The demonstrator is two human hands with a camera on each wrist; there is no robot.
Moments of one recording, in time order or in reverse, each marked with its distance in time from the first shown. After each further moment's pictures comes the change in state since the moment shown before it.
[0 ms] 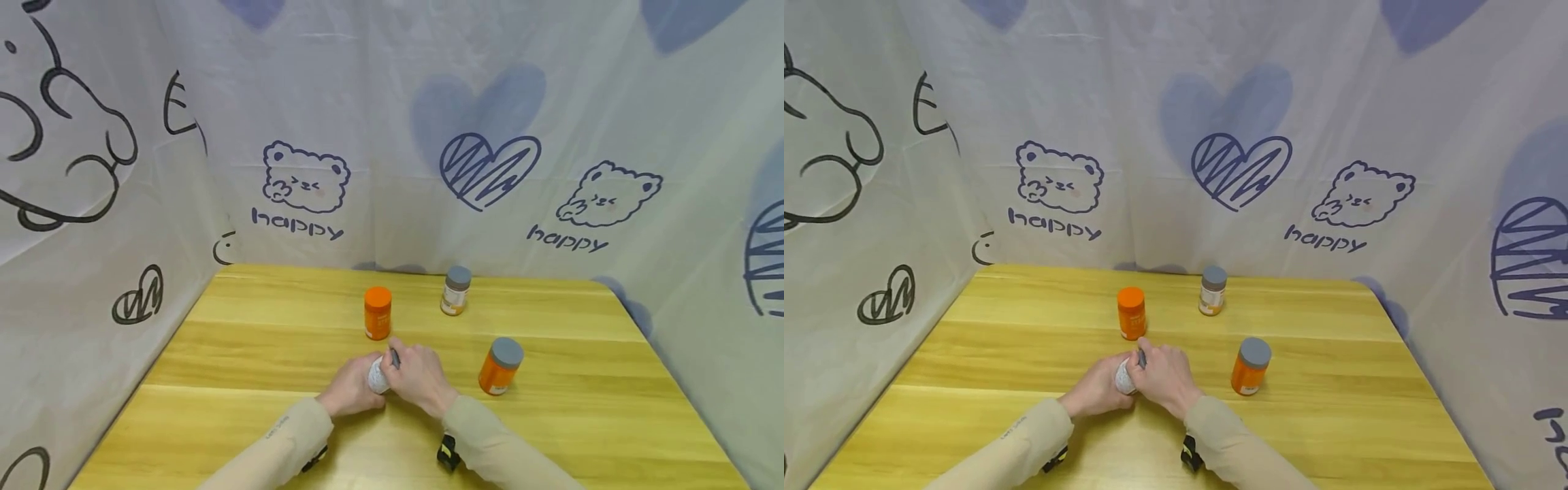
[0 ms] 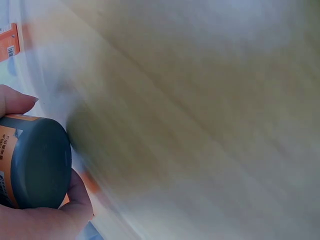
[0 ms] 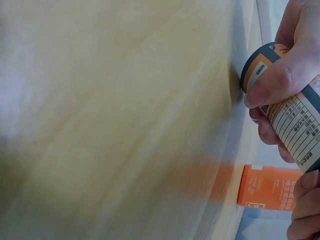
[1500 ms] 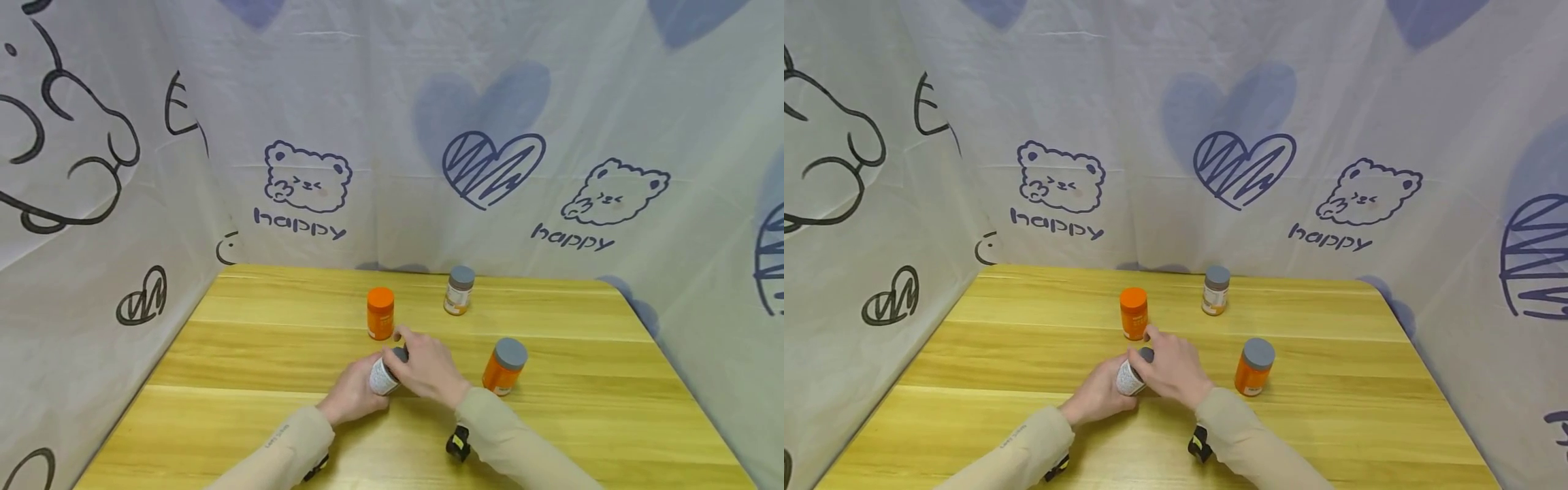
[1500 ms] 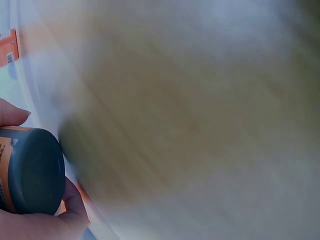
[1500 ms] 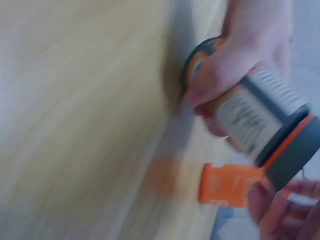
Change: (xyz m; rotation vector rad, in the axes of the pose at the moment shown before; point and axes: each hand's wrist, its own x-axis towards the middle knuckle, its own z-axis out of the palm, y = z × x) left_hand -0.007 0.002 0.005 -0.033 0.064 0.004; right_hand 0.012 0.002 -0.027 0.132 -0.179 0.130
